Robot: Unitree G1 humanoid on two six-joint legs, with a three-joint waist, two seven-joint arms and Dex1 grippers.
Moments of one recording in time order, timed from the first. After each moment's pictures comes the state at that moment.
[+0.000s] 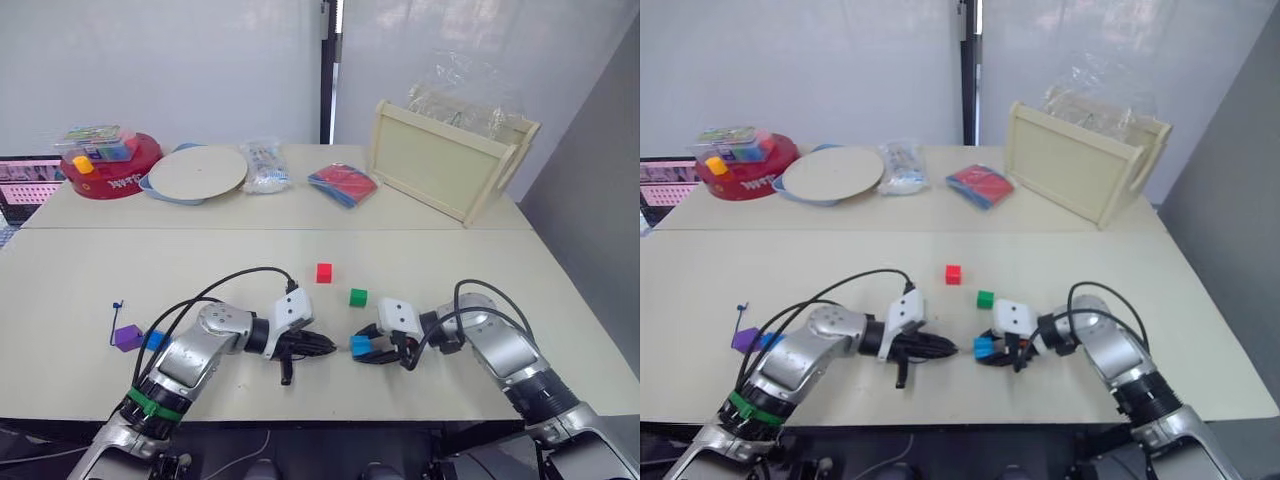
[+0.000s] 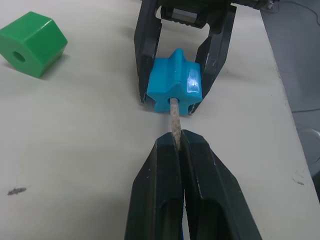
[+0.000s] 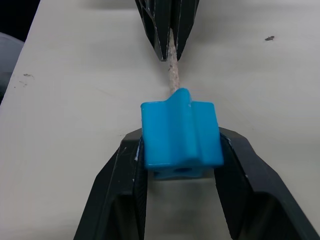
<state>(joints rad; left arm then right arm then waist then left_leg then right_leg) -0.48 0.50 -0.33 -0.08 -0.26 0.53 -1.10 -0.52 -0.63 0.36 0.08 0.09 0.18 1.27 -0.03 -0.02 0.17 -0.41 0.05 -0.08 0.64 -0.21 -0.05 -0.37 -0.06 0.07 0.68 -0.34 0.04</state>
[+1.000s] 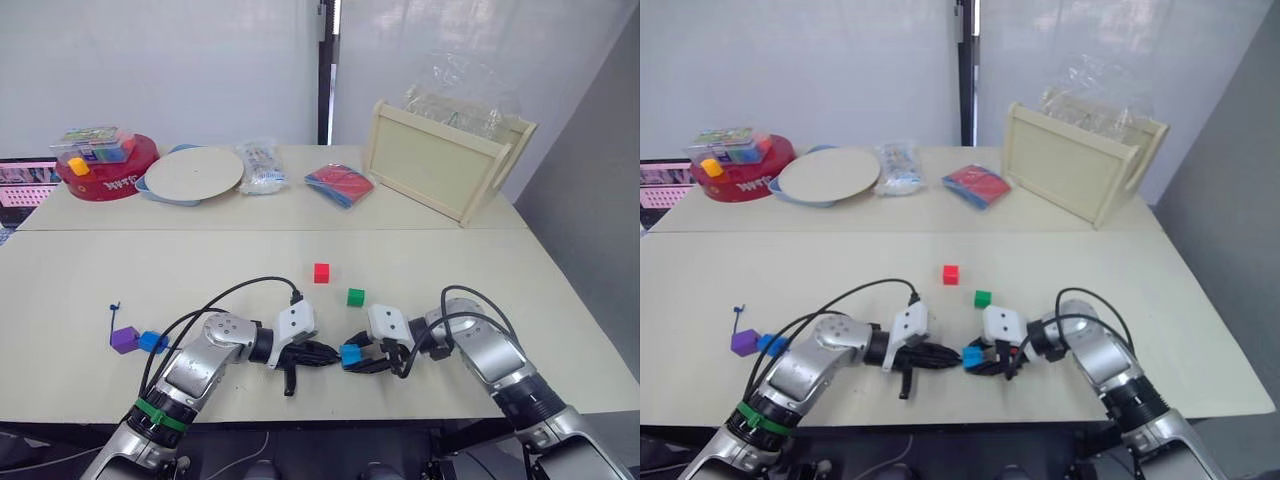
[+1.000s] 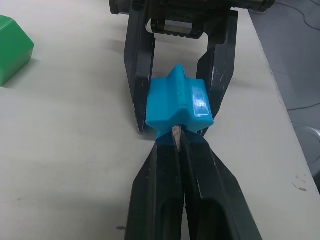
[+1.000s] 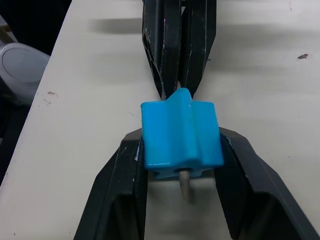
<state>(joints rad) -0.42 0.48 -0.34 -0.07 -0.23 0.44 -1.12 -0.52 -0.57 0.38 0.07 0.08 0.19 1.32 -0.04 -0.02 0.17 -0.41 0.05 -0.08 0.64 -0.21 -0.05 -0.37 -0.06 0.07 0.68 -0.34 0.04</state>
